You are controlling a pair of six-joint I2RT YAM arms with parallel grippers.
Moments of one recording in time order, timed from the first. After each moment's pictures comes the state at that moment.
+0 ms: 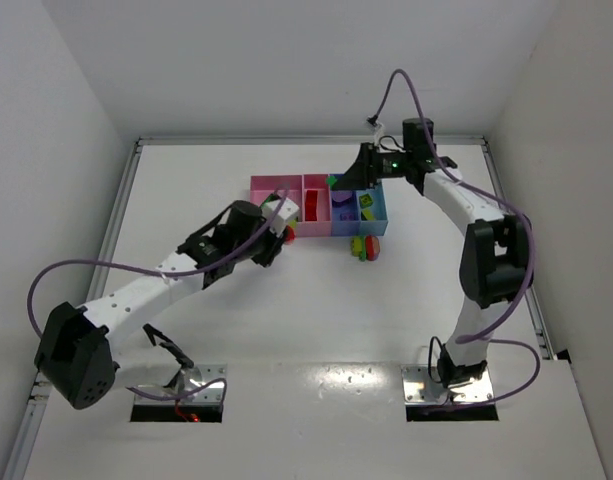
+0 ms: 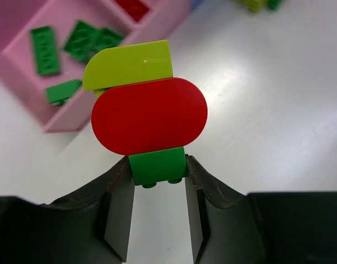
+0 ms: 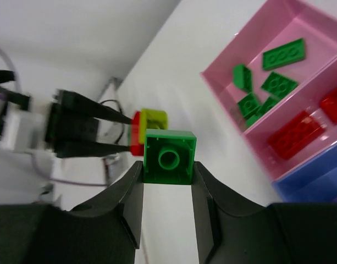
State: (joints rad) left arm -0.67 1.22 0.86 -0.28 0.01 0.13; right arm 0.15 1.84 1.40 -0.13 -1.19 0.28
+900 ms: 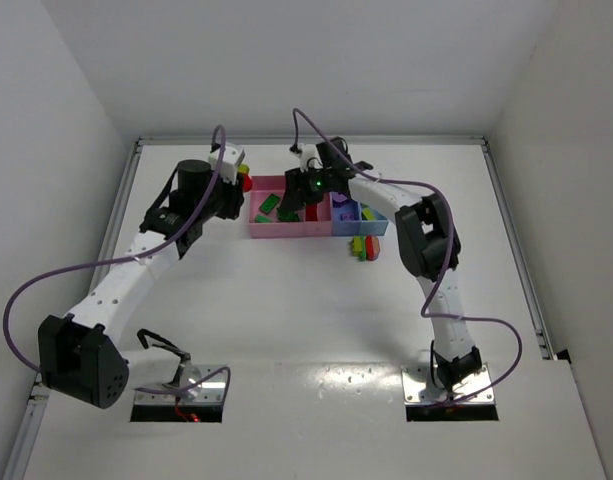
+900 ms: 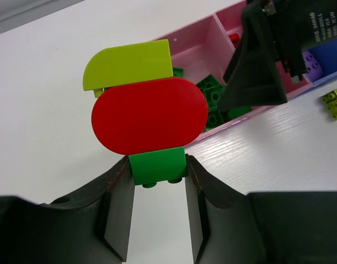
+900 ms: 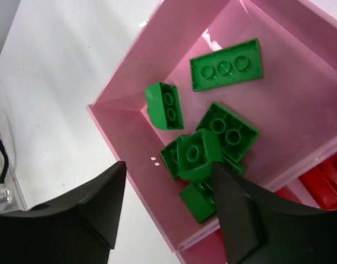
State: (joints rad) left arm -0.29 1.23 1.05 -0.28 0.02 0.07; right arm 0.48 2.31 1.81 -0.27 -0.63 0.14
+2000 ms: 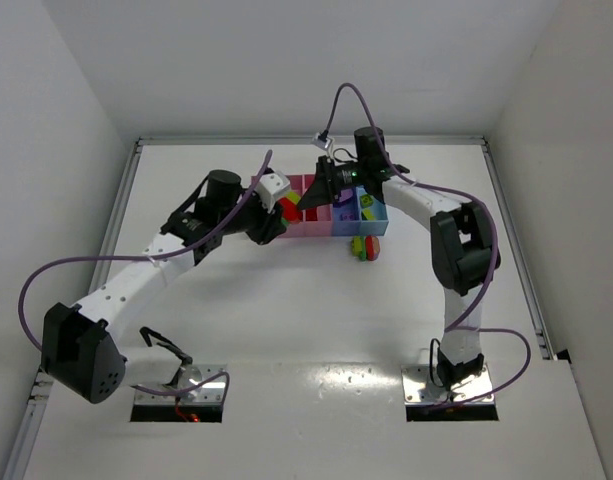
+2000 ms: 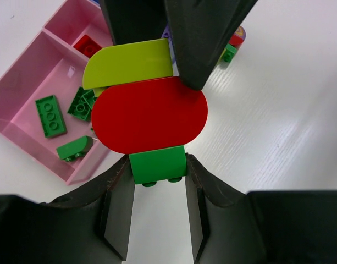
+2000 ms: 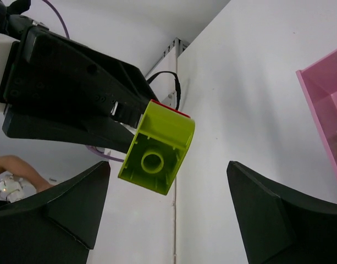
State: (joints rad) left arm -0.46 1.26 1.04 -0.31 0.38 0.22; right arm 0.37 2.04 1.50 0.07 -1.34 0.47
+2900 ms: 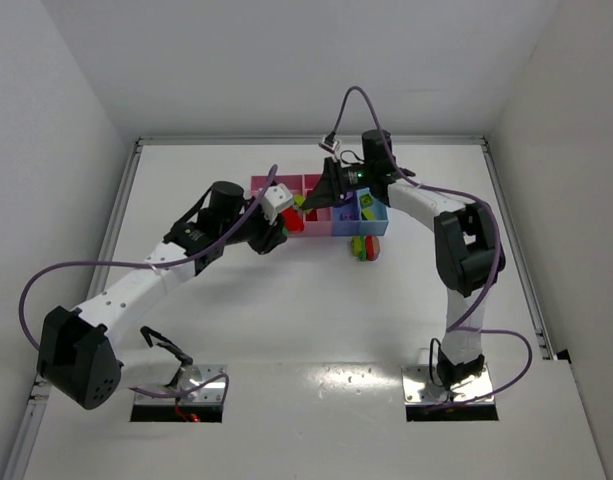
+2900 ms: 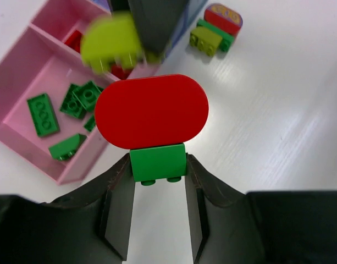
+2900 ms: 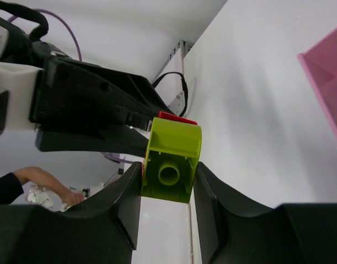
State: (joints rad) left arm -0.50 1.24 0.96 -0.25 0.36 0.25; right arm 0.35 2.02 1.44 0.14 -1.34 0.59
